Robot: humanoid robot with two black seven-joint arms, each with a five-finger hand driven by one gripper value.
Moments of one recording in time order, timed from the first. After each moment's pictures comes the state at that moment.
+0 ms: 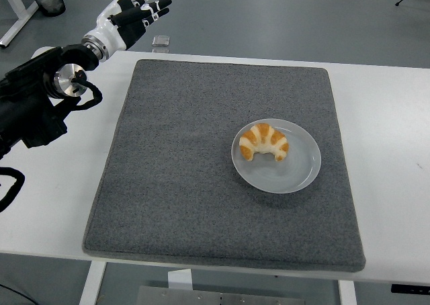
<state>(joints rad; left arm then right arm) -1.09 0.27 -0.39 -0.42 -0.19 -0.39 -0.22 0.05 0.00 0.00 0.14 0.06 0.08 -0.03</state>
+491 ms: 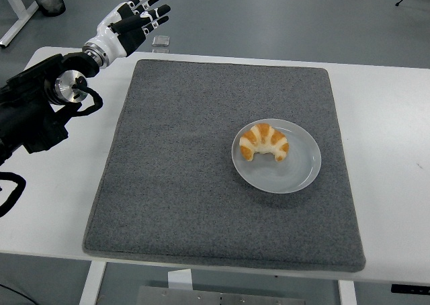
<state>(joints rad) -1.08 0.26 -0.40 -0.42 -0.19 -0.39 -0.23 0.05 0.00 0.00 0.14 0.06 0.08 -0.03</state>
